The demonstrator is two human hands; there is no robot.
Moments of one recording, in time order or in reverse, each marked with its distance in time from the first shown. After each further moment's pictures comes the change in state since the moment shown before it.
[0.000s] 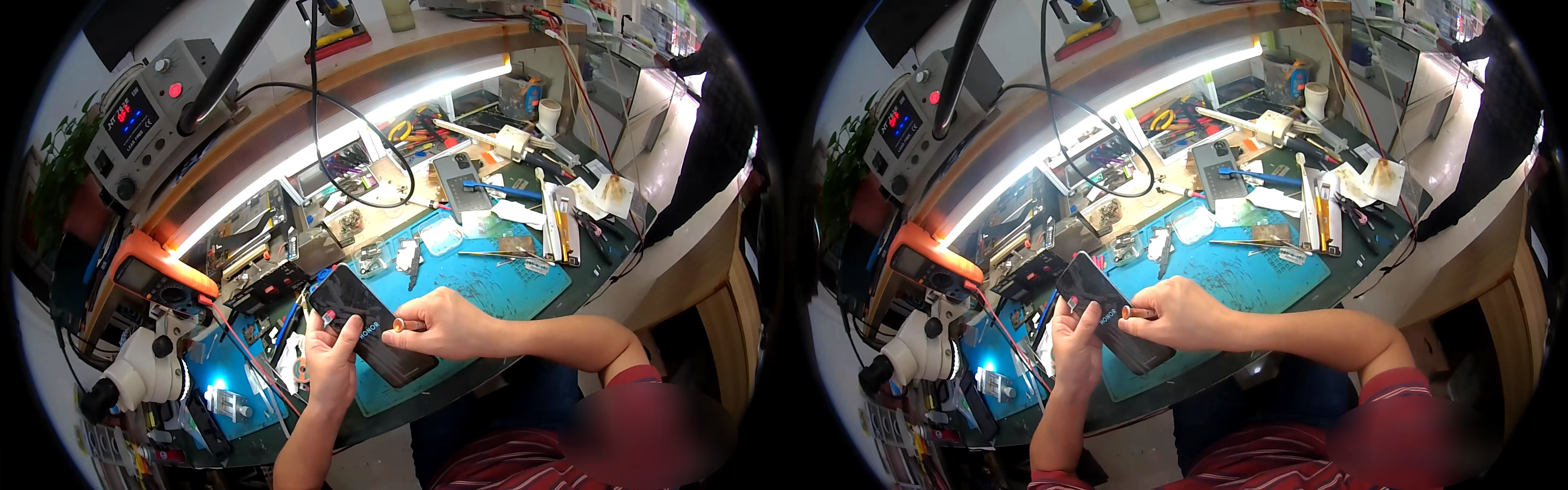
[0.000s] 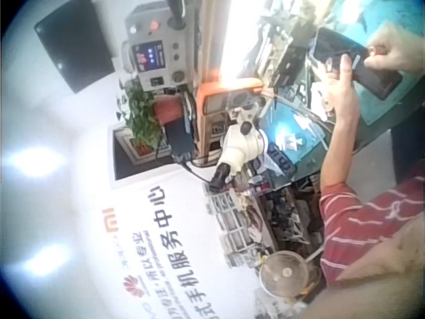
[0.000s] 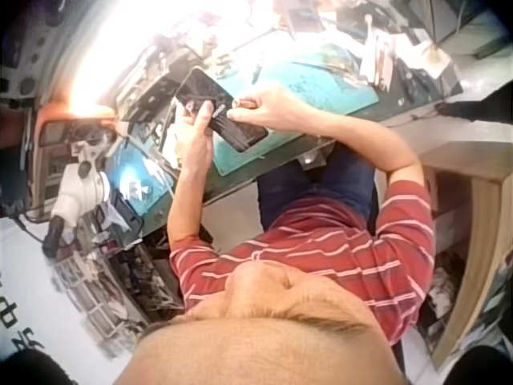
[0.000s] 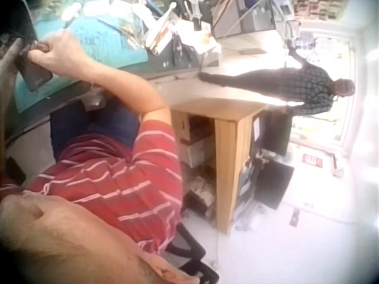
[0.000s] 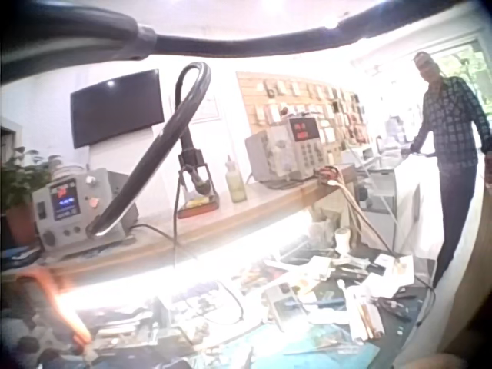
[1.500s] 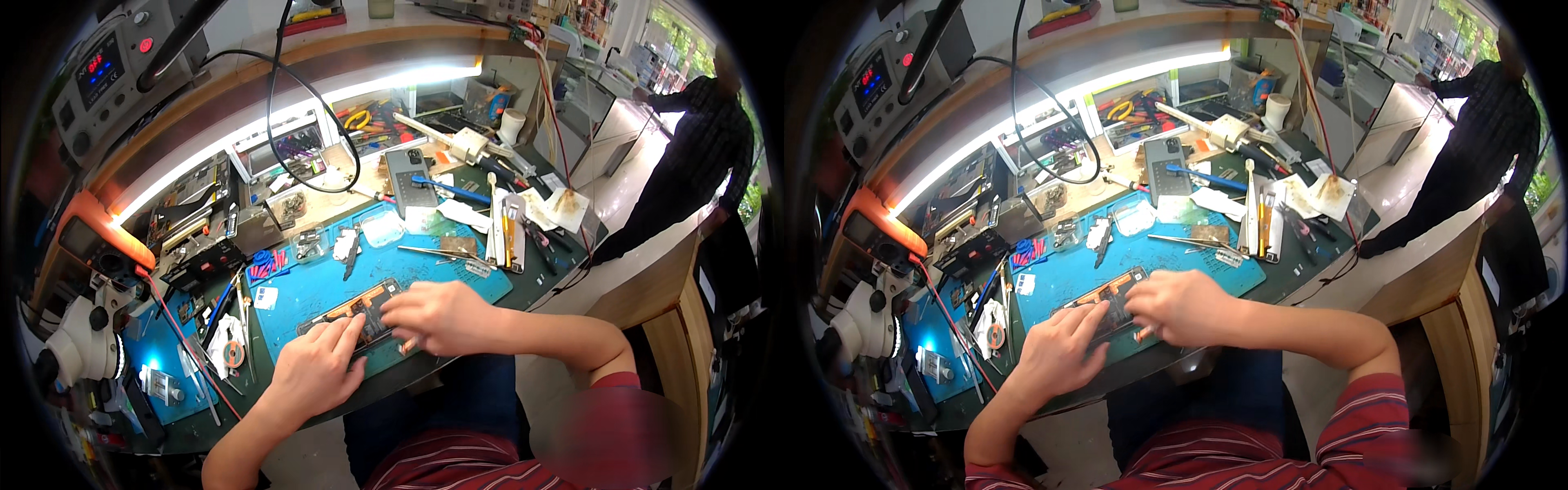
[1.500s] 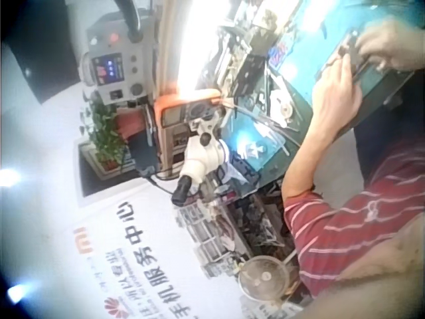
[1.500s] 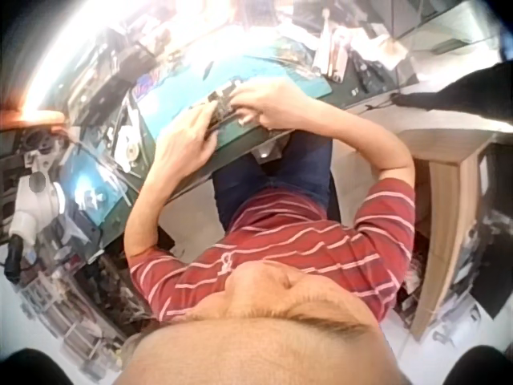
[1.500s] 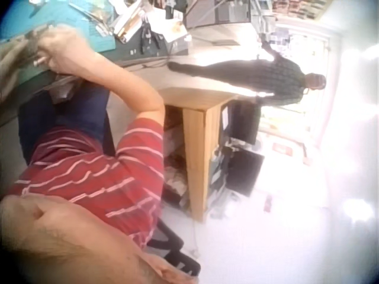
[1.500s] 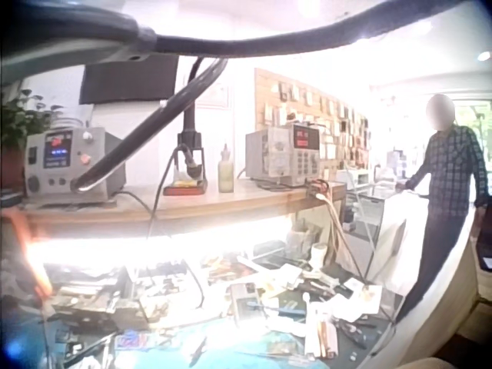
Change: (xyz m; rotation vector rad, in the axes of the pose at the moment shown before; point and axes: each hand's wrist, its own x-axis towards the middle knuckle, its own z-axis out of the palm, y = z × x) left_hand -0.024 0.000 0.035 1.616 -0.642 0.607; right_hand -0.058 0.037 -0.056 -0.721 -0.058 -0.346
